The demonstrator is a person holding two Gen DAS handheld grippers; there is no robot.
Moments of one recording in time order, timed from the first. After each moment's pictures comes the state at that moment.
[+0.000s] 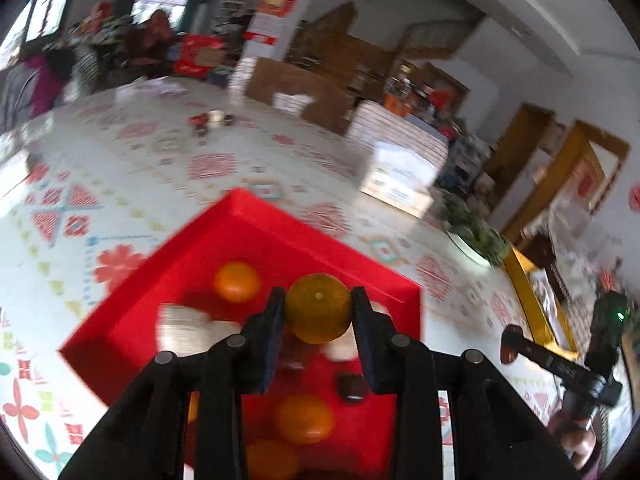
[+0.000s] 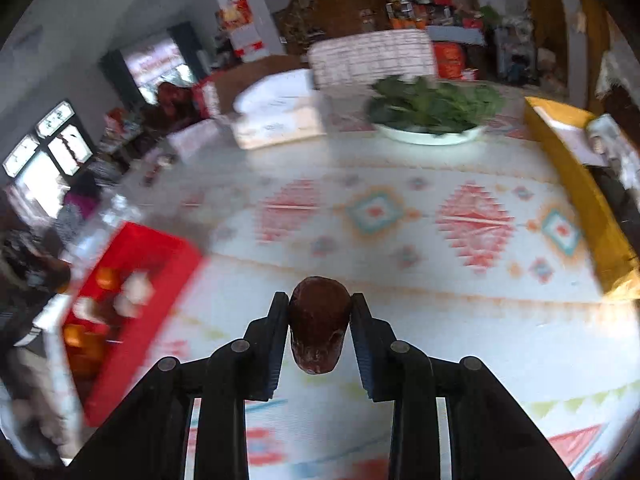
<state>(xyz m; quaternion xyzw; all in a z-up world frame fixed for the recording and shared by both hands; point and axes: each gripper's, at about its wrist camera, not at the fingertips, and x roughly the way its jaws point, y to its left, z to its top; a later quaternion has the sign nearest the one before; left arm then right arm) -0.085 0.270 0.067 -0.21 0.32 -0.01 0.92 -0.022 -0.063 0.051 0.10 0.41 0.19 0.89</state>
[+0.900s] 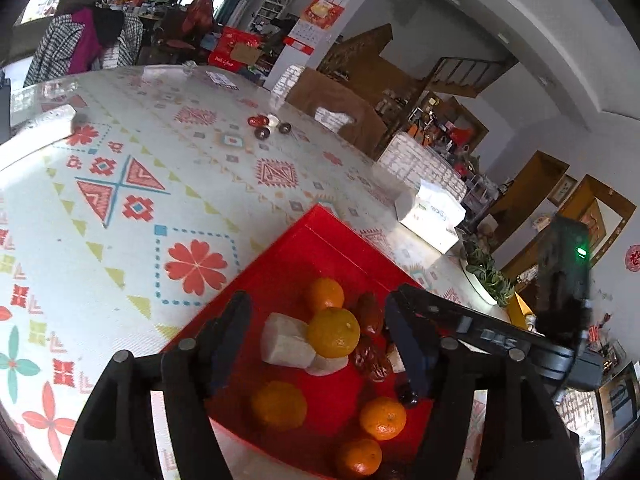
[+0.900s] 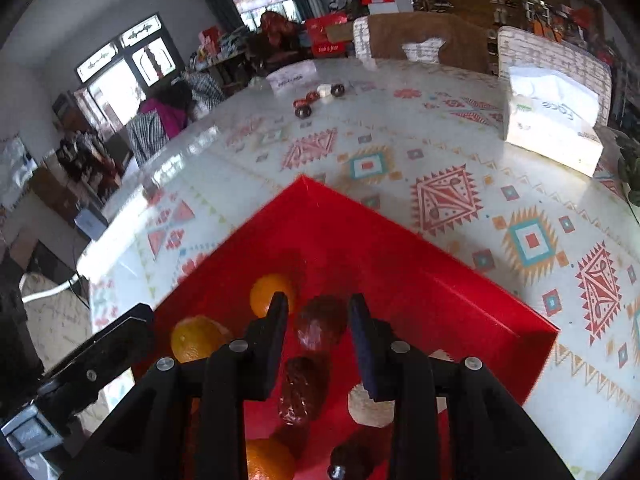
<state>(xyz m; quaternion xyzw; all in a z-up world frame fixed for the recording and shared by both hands) -0.111 0.345 0.052 -0.28 0.30 0.01 0.91 0.023 0.179 0.058 0.01 0.44 0.32 0.84</state>
